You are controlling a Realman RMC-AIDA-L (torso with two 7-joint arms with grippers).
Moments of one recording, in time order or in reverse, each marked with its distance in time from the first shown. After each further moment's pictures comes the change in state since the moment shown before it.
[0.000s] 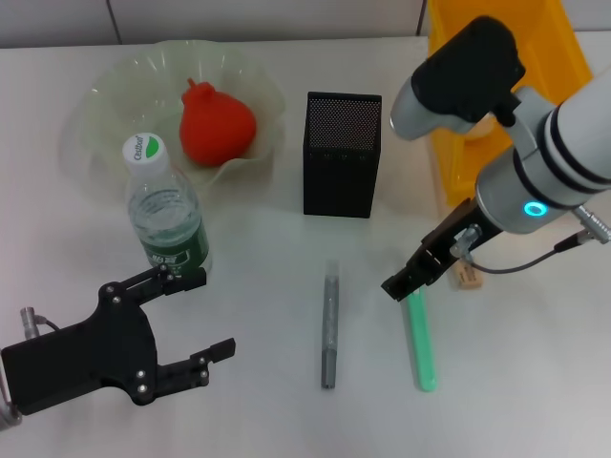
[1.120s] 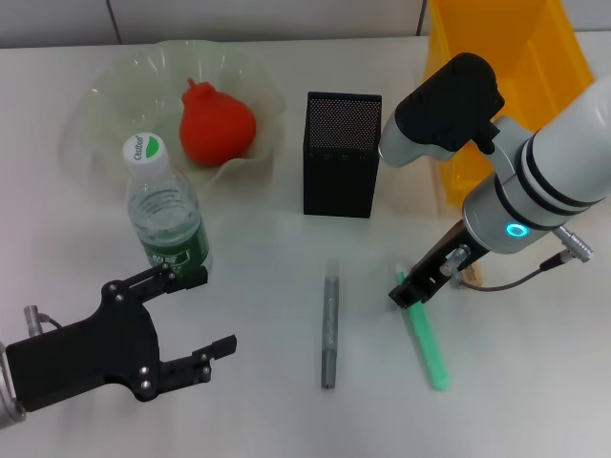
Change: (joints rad) left arm -0.009 0.000 0.001 -0.013 0.002 -0.023 0.000; right arm 0.027 0.003 -0.053 0.140 0.008 0.087 0.007
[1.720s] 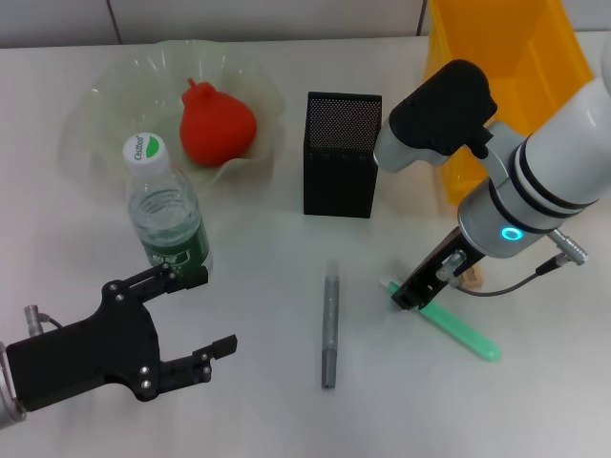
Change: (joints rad) left arm -0.001 0.000 0.000 -0.001 0.000 0.000 -0.001; right arm 0.025 0.000 -0.004 0.048 0.023 0.000 -0.007
